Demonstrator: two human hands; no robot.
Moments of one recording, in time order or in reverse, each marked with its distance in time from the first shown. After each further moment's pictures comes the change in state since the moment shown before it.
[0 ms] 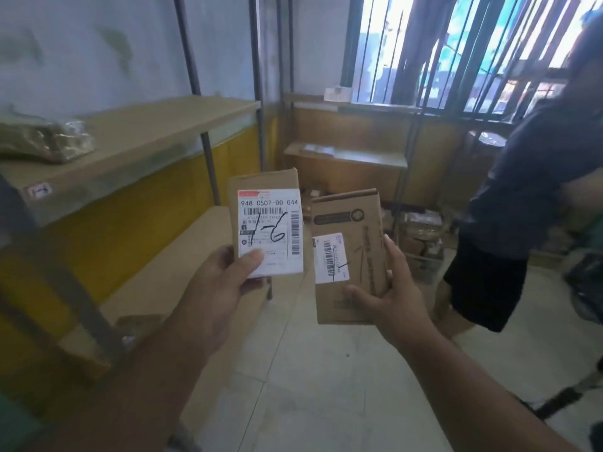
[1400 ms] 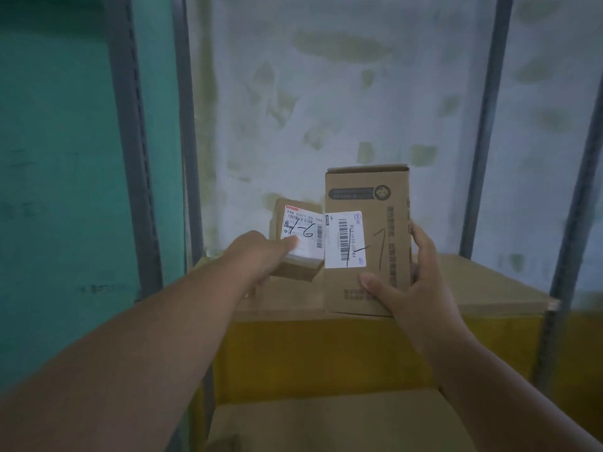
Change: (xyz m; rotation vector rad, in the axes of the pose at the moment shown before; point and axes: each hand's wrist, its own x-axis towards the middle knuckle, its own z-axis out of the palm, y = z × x) left_hand 0.259 0.206 -0.045 0.927 1.275 -0.242; right_hand 0.414 -0.217 0.197 0.409 -0.911 -0.652
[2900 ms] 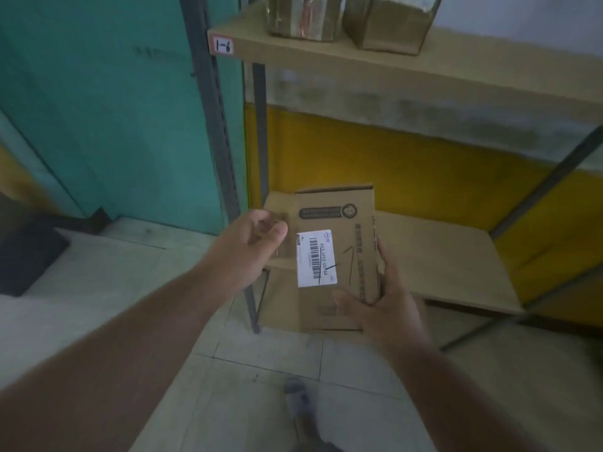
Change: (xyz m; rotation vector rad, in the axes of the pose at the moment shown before) left_hand -0.175 -0.250 0.126 -0.132 -0.051 -0.169; right_hand -0.220 0.185 0.067 -0.027 -0.494 0.515
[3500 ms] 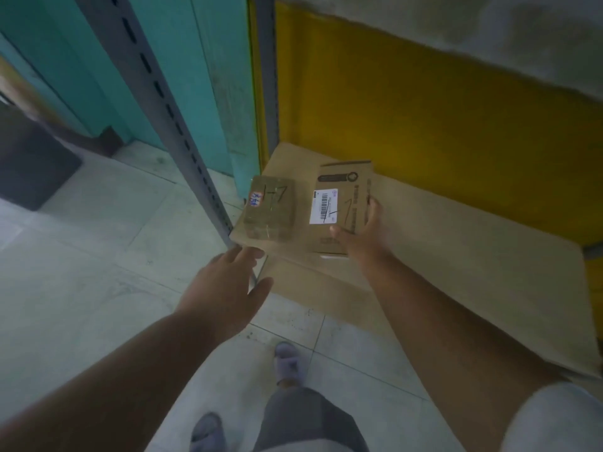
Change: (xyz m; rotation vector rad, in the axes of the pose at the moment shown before) left_hand 0.070 -0.092 0.111 0.500 -0.097 -0.221; right_hand 0.270 0.126 0.044 -0.256 -0.102 0.234
